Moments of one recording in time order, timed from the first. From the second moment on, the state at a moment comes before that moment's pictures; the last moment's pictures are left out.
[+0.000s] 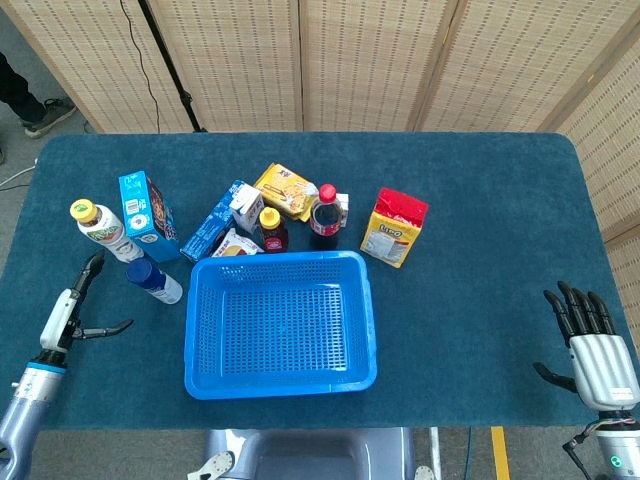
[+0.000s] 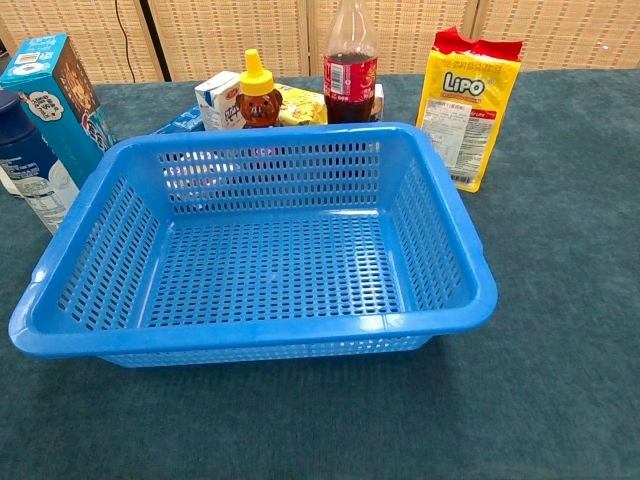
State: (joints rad) left arm -0.27 -1.49 -0.05 -1.01 1.56 1.33 -1.25; right arm 0.07 -1.10 0.04 -1.61 -1.58 1.53 -0.03
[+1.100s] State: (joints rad) left arm -0.39 -1.58 -0.04 -0.97 1.57 1.28 -1.25; right arm 0.07 -1.10 0.04 -1.61 -1.57 1.51 -0.02
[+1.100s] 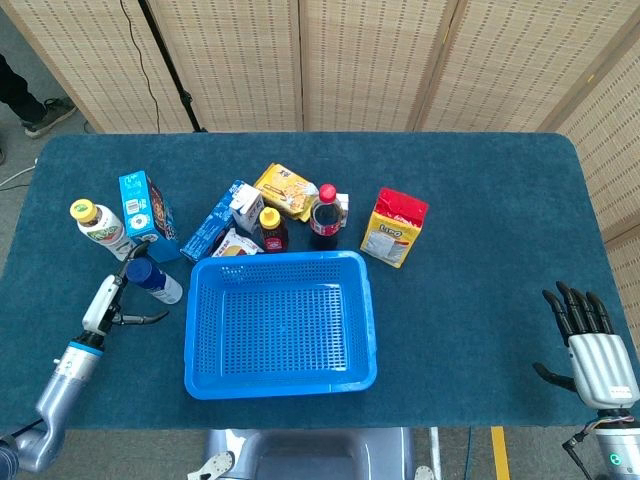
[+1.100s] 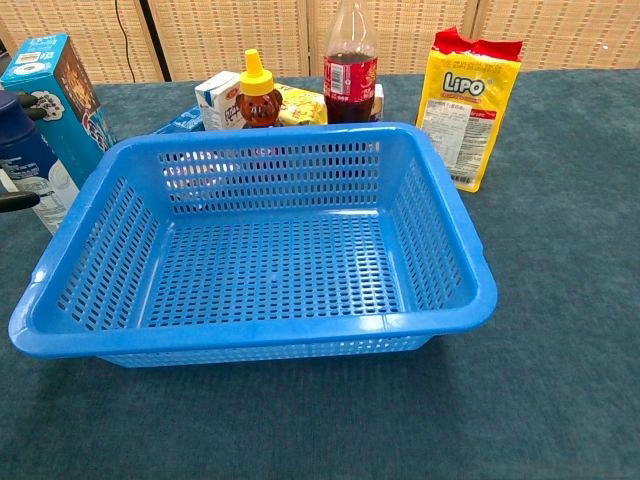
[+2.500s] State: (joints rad) left arm -0.45 -1.27 -0.08 -1.62 1.68 1.39 -0.97; right arm 0.08 -1.09 0.03 -1.63 -1.56 1.48 -0.02
